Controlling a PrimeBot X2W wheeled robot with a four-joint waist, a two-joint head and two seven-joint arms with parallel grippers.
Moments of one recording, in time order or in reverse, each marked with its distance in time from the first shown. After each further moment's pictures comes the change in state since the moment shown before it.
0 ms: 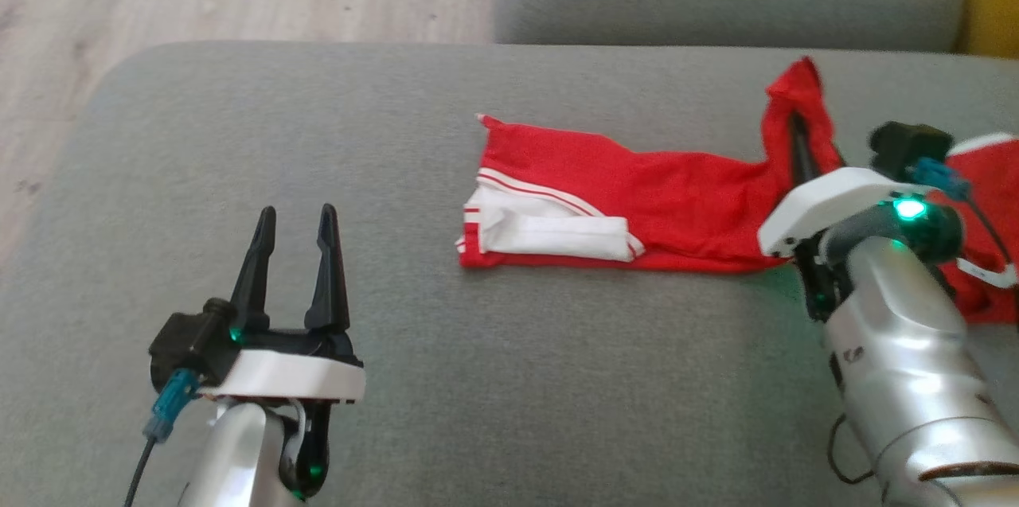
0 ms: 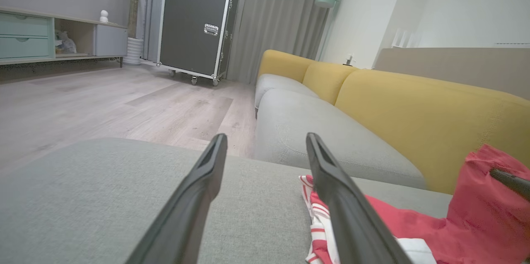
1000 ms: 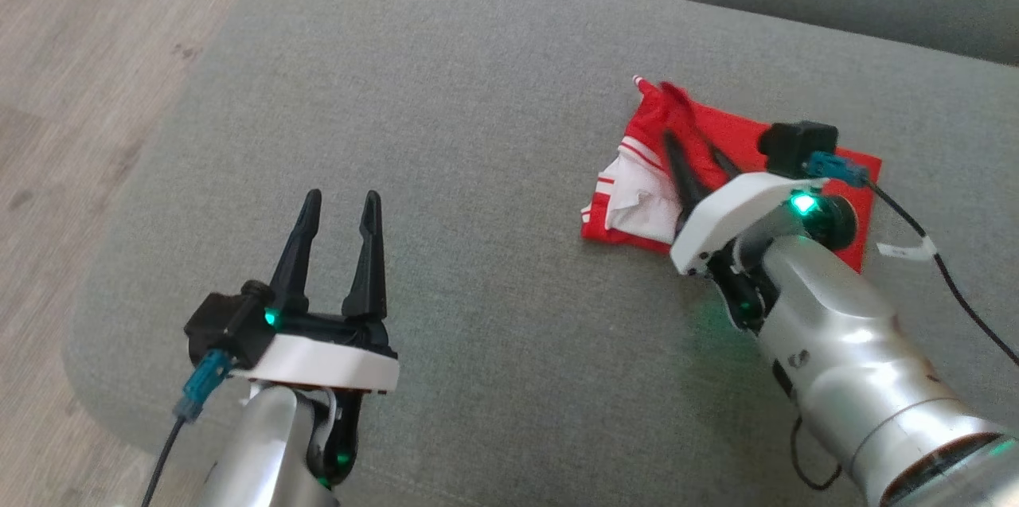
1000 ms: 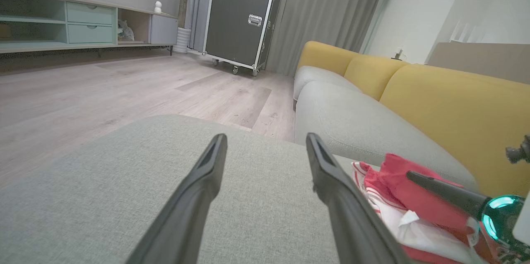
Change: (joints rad) left arm -0.037 0.000 -0.098 0.004 -0.046 -0.007 0.000; right arm -0.056 0.005 0.668 0.016 0.557 0.000 0.024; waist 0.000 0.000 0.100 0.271
